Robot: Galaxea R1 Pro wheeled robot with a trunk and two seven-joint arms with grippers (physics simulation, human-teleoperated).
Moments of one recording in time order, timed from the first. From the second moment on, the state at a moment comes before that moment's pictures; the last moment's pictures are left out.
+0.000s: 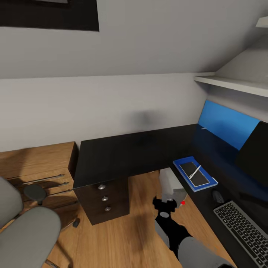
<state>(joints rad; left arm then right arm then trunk) 0.08 0.00 -0.10 -0.94 0.37 0.13 0.42 -0.66 0.16 0.34 -0.41 -0.24 -0.10 -0.54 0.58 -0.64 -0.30</state>
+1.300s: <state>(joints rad) 0.08 -0.01 -0.15 -0.56 0.35 -0.05 0.37 -0.37 0.00 0.34 0.02 -0.31 -0.62 -0.19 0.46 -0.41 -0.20</state>
